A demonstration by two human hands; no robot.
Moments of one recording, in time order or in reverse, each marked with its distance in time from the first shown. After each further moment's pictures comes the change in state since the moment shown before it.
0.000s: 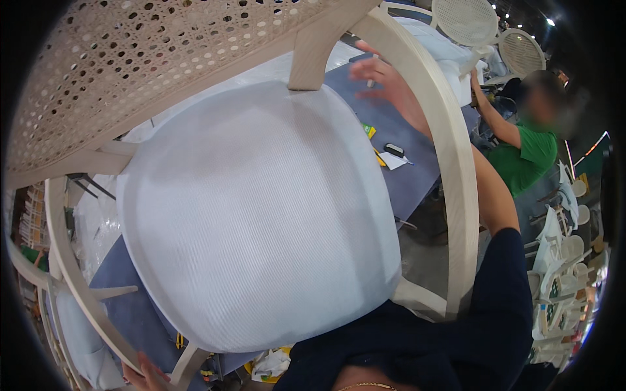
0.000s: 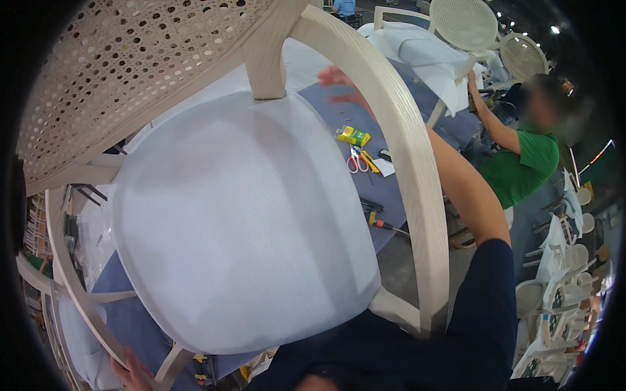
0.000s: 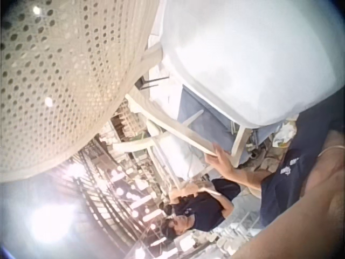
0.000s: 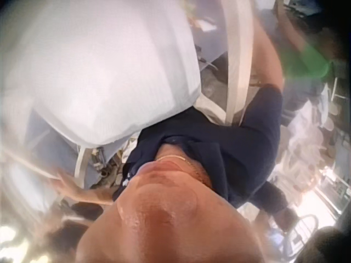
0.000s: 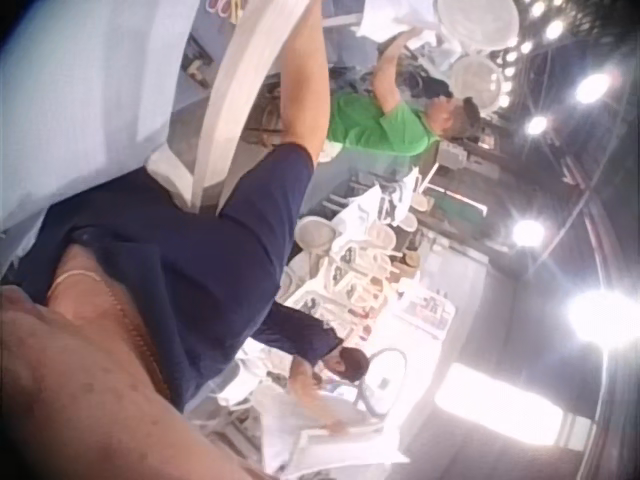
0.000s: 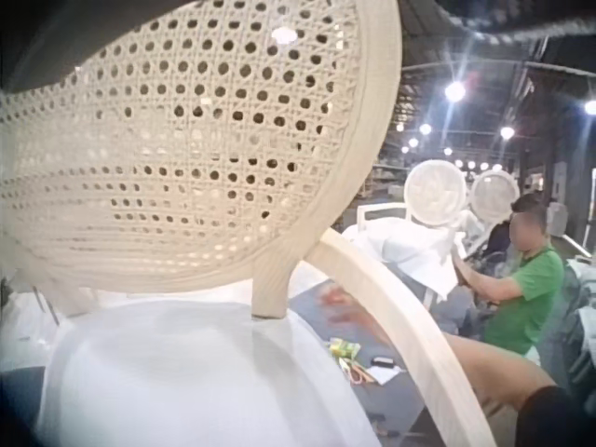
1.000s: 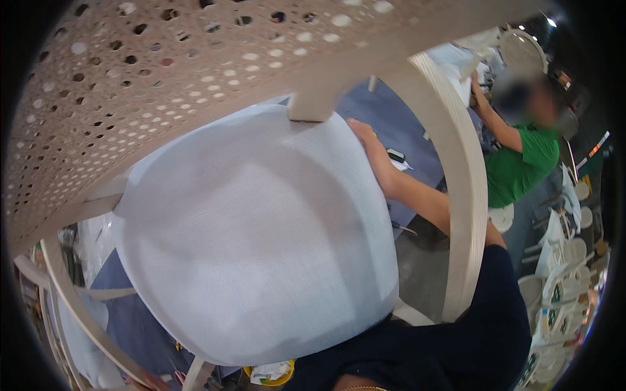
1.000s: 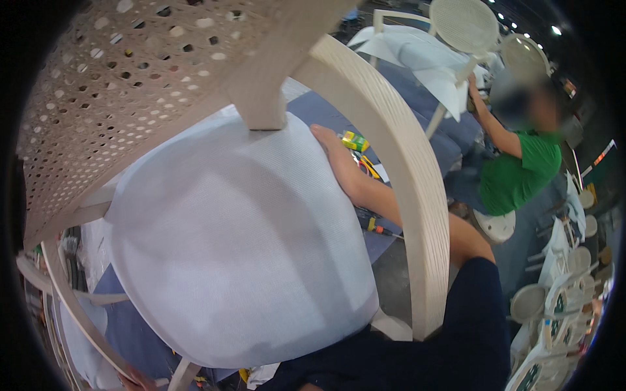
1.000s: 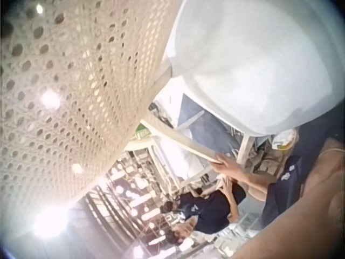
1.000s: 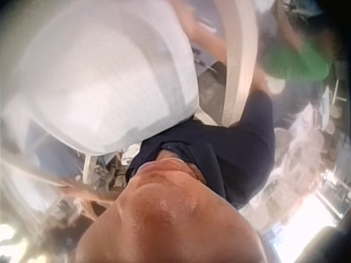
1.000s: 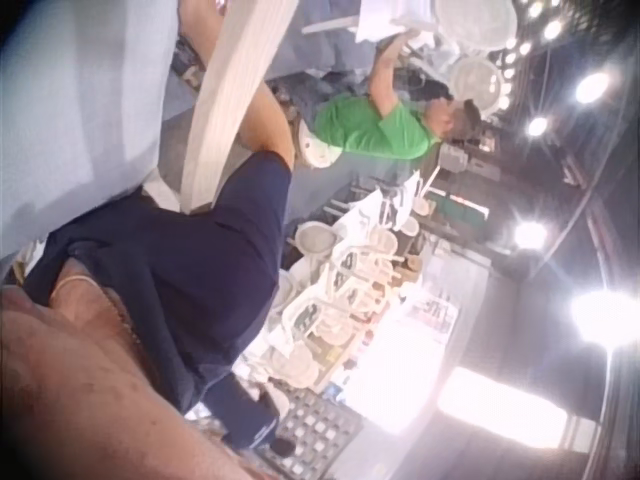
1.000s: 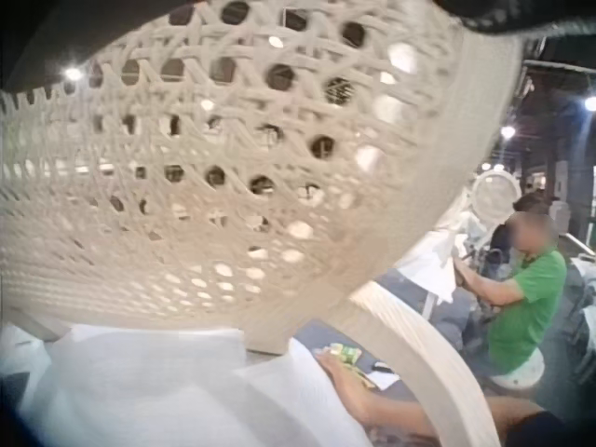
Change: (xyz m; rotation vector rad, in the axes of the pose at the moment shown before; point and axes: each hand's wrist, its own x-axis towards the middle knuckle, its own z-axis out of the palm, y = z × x) left_hand -0.025 -0.082 0.018 -0.076 0.368 0.094; right_hand -0.056 0.005 0.103 0.213 0.244 0.594
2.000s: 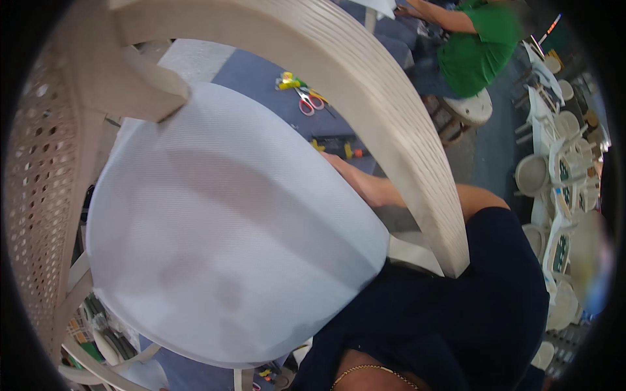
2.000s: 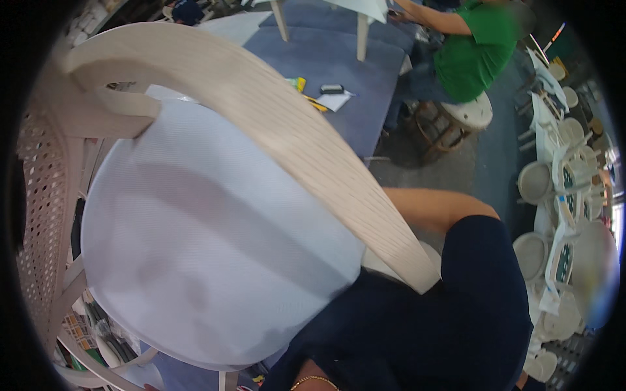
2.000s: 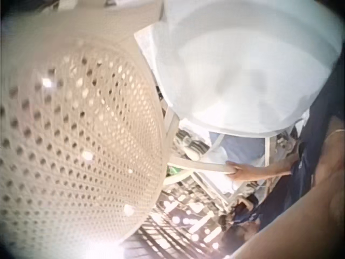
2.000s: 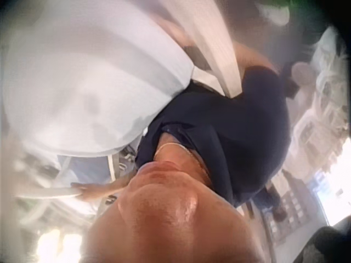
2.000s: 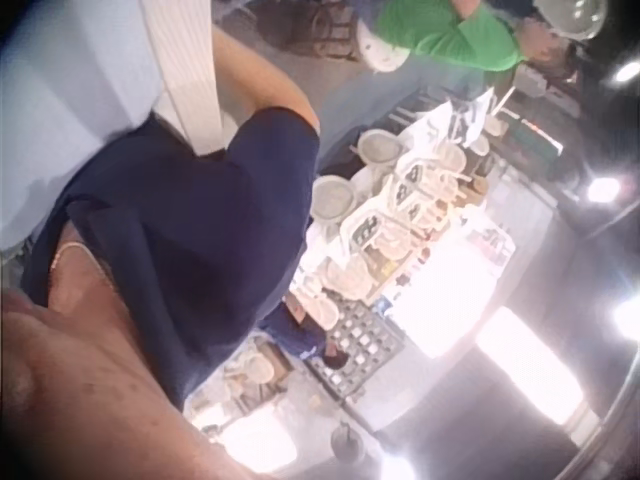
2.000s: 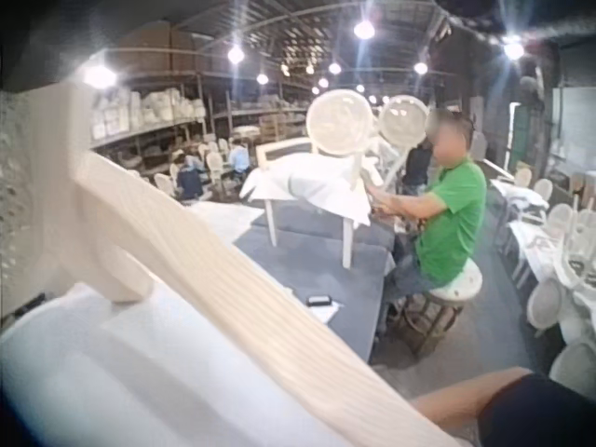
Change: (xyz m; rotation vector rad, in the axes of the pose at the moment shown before) left_hand 0.027 0.126 0.036 0.482 0.130 0.246; right_hand -0.059 0.162 -0.055 0.191 -0.099 0.147
